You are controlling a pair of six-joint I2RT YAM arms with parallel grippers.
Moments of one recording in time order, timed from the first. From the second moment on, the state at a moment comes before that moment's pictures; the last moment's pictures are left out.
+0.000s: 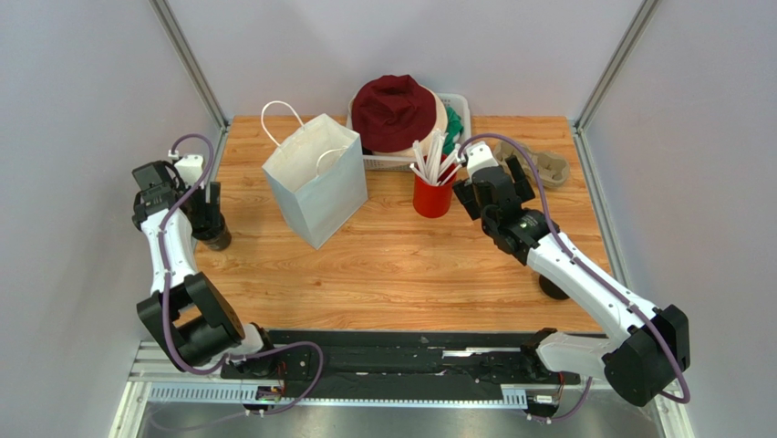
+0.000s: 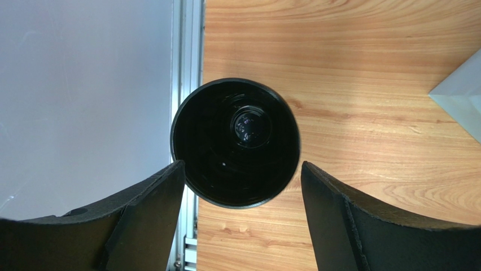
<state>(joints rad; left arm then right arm) 0.55 1.34 1.11 -0.62 0.21 0.47 0.58 1.19 1.00 -0.35 0.66 -0.25</state>
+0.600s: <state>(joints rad) 0.59 1.40 1.14 -0.62 0.23 0.47 0.57 1.19 1.00 -0.35 0.65 -0.25</state>
